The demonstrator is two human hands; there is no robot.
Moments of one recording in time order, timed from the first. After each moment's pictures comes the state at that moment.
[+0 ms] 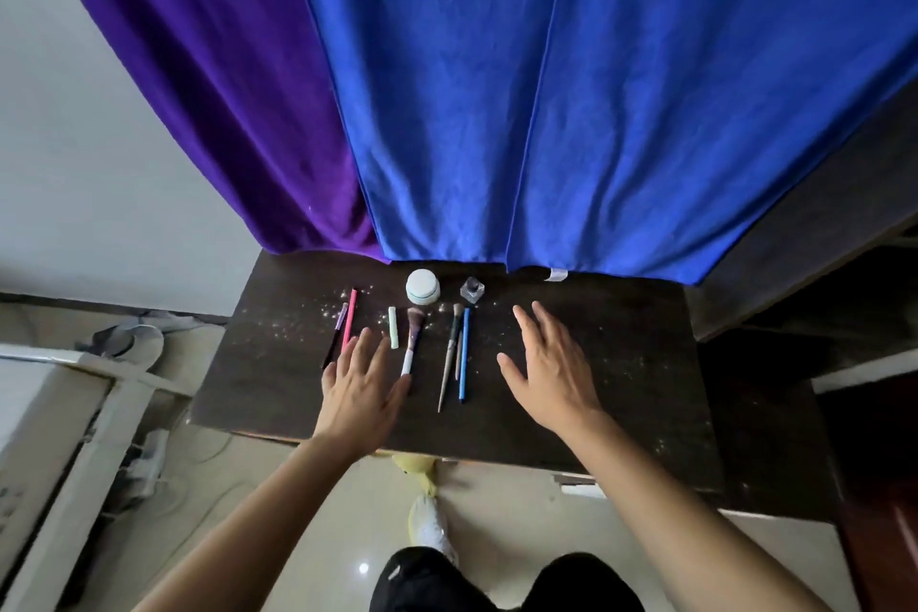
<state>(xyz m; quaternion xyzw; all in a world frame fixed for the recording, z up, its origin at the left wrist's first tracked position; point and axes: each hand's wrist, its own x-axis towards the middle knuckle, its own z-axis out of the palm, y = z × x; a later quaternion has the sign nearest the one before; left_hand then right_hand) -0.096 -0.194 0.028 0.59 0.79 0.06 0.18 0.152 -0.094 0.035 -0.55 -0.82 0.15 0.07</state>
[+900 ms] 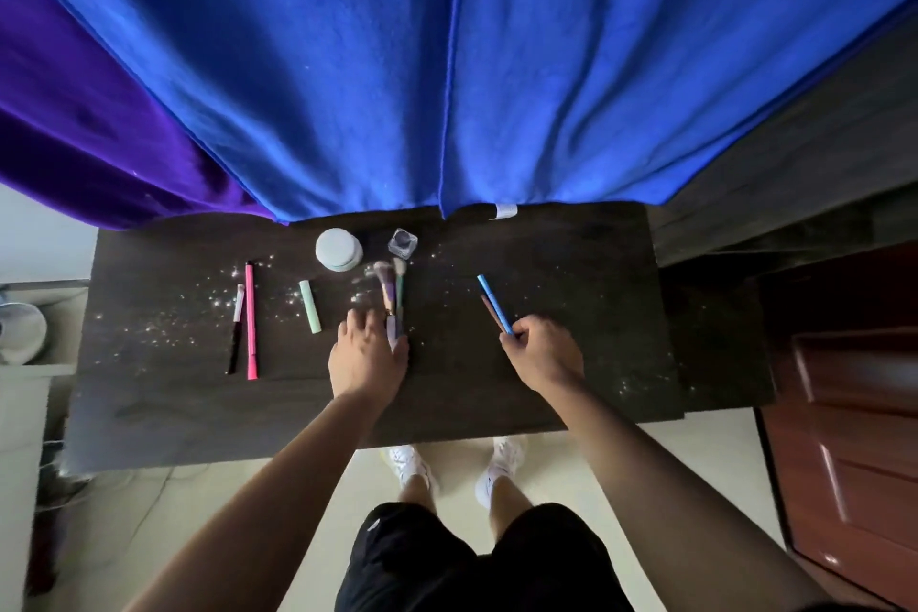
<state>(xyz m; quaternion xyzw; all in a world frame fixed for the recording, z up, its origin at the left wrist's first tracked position) -0.034 -0.103 -0.054 0.53 0.81 0.03 0.26 0.196 -0.065 -0.051 -0.75 -0.59 0.31 -0.04</state>
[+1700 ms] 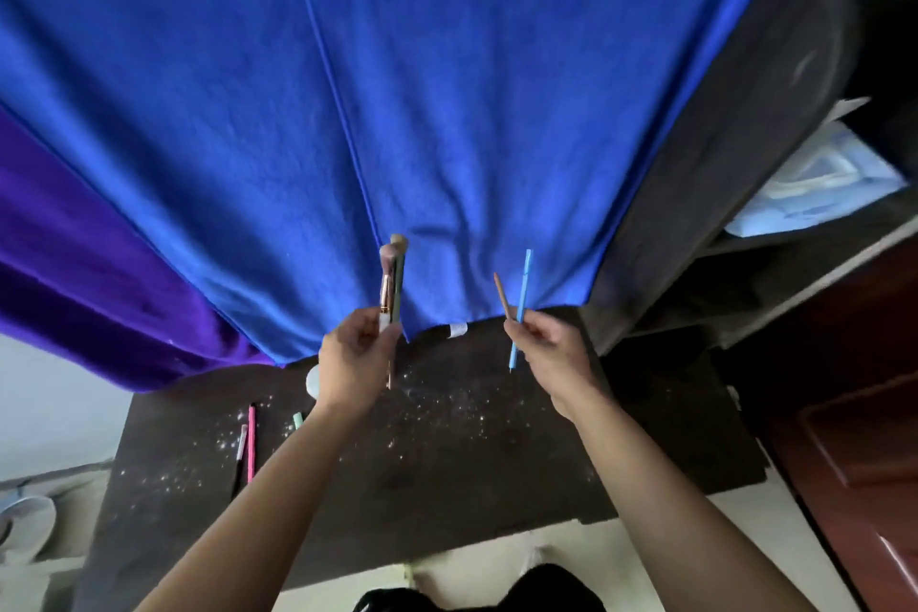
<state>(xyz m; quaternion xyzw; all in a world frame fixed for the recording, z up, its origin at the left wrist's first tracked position) 0.005 -0.022 0.122 0.47 0.70 0.41 0.35 0.242 -0.007 0.086 -0.62 -0.41 0.51 0.43</state>
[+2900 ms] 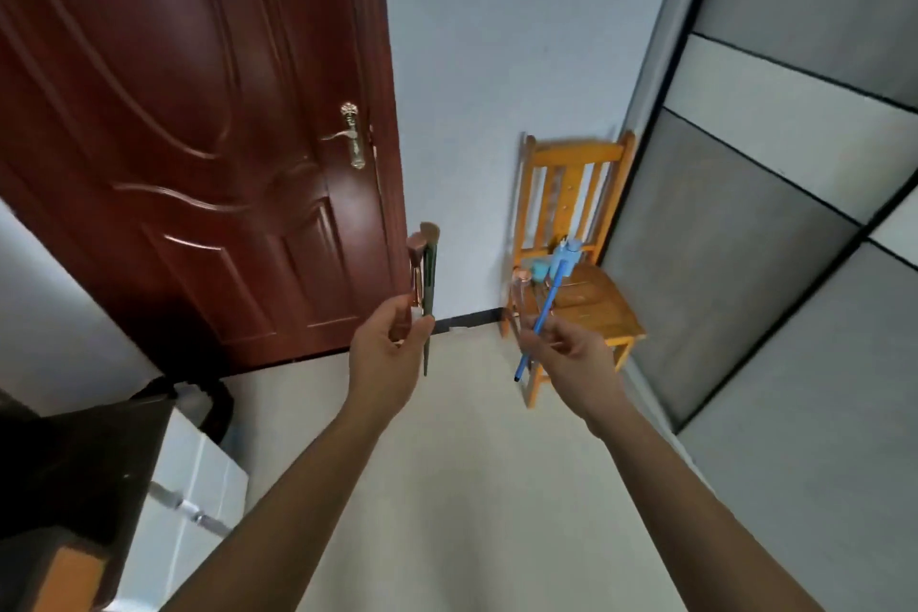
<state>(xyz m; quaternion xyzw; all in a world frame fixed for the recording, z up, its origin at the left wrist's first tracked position) 0.376 -0.615 0.201 0.78 -0.01 0.12 0.61 0.359 -0.837 0.193 -0.80 0.06 -0.06 0.59</state>
